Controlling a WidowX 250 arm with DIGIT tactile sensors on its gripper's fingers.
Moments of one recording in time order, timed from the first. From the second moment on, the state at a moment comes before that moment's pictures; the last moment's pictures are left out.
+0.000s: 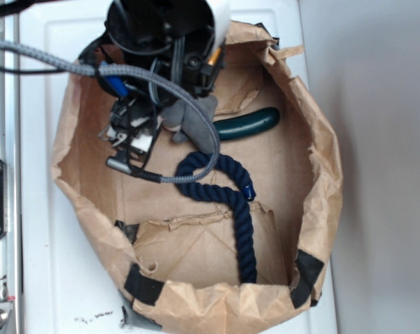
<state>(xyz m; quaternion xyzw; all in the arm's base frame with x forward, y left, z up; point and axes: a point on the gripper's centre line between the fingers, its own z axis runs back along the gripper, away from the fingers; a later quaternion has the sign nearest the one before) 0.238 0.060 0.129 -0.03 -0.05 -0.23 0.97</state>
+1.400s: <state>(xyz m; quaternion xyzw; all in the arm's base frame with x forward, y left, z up) 0.289 0.062 0.059 -0.02 -0.05 -0.24 0.97</state>
